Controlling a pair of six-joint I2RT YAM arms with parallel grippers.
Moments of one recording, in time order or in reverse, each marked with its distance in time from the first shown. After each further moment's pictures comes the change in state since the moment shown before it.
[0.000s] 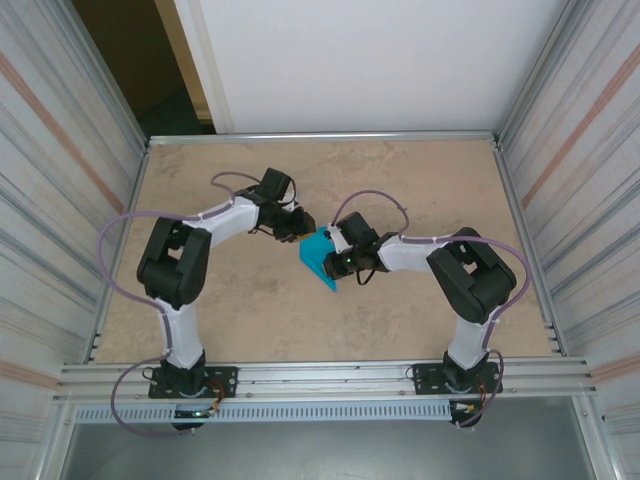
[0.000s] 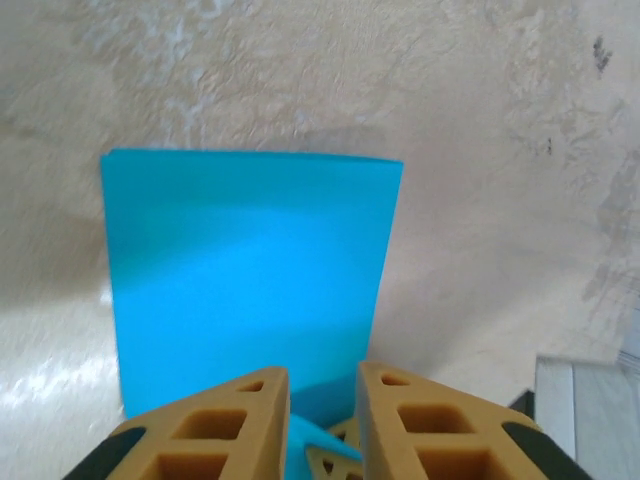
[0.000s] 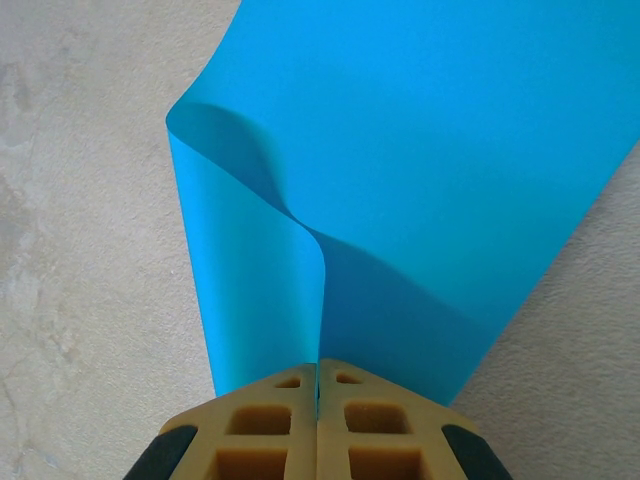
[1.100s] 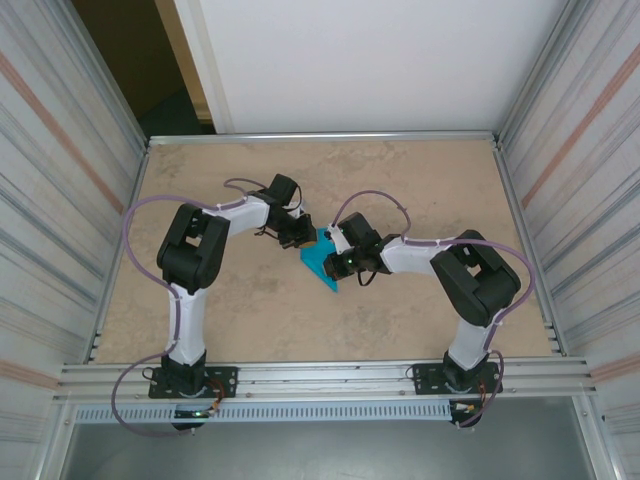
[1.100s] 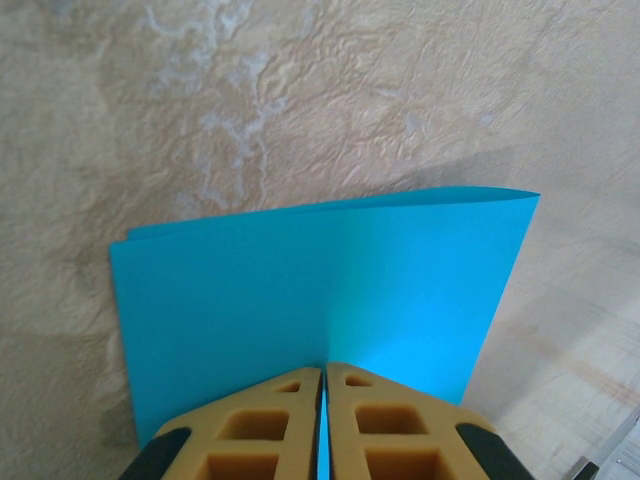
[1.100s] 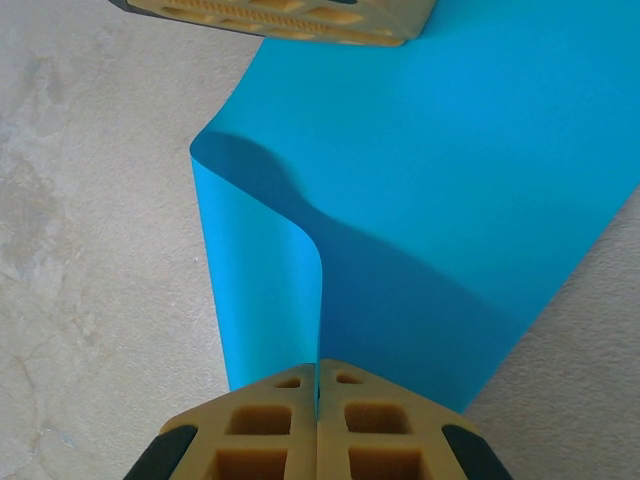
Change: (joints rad) left arm -0.005 0.203 0.114 -0.055 0.045 0.076; right arm 0.003 -0.026 -0.023 0.019 -0.011 -0.018
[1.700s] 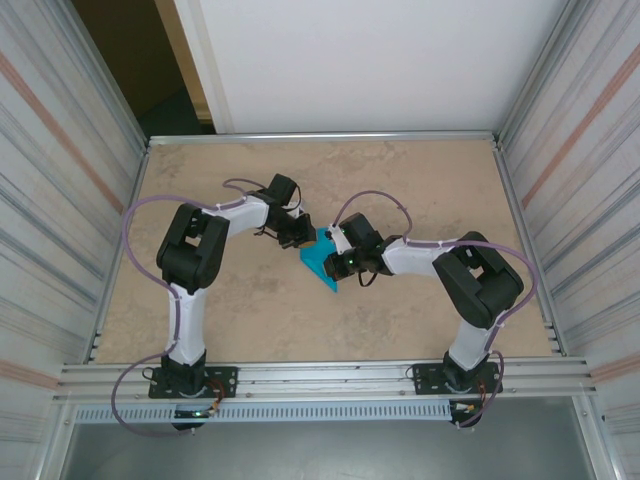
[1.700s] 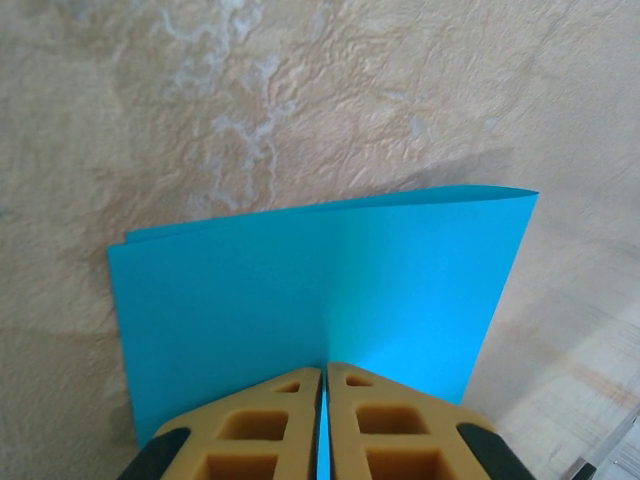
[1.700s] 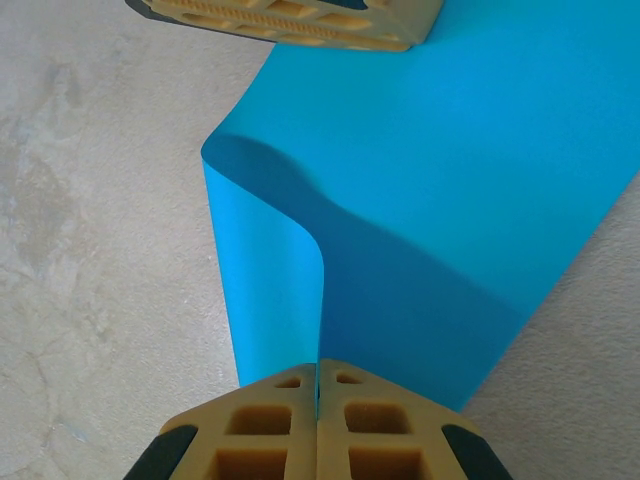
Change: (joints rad) left arm 0.003 0.000 -0.001 0.000 -0.002 -0.003; right arm 0.000 -0.021 -0.018 0.020 -0.008 0.000
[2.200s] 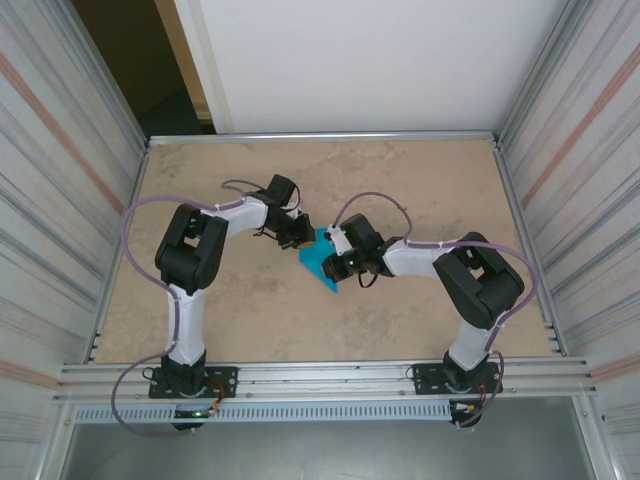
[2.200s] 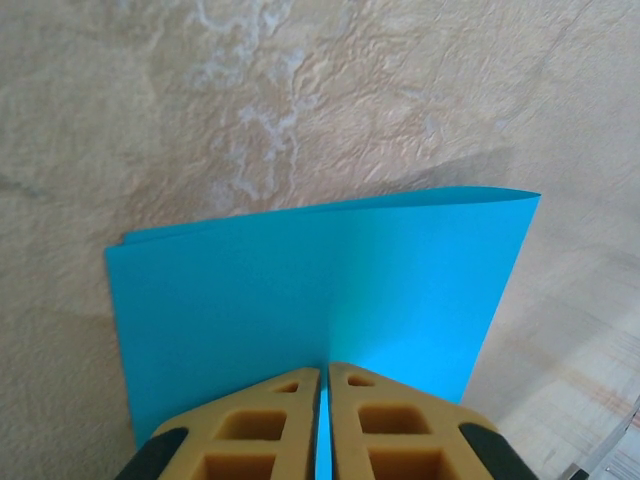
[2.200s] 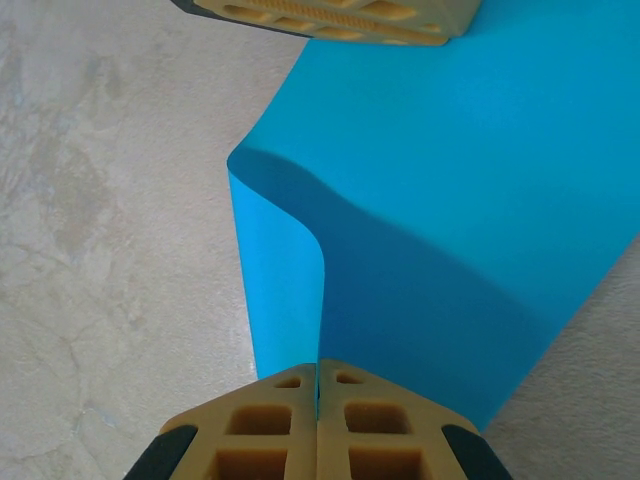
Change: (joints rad) left arm 0.004 -0.010 -0.015 0.008 -0.005 -0.023; right arm 0.000 -0.005 -0.019 0.034 -0.045 -0.003
